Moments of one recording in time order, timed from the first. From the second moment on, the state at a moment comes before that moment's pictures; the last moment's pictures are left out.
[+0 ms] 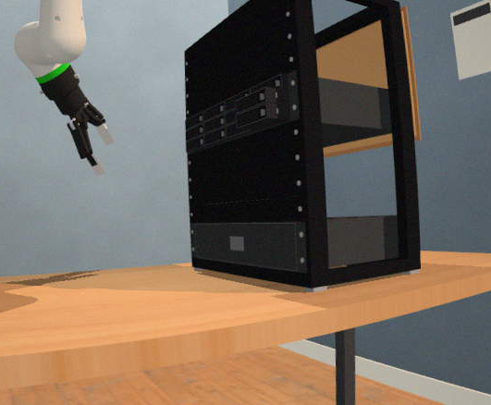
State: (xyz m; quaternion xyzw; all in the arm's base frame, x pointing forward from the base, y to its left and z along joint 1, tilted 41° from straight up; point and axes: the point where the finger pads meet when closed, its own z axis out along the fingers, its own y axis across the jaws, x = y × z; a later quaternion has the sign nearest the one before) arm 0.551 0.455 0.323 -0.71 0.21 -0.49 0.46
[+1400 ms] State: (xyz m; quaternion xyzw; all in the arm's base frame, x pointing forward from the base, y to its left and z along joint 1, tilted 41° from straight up) arm 0.555 0.452 0.313 -0.72 0.22 -0.48 0.45
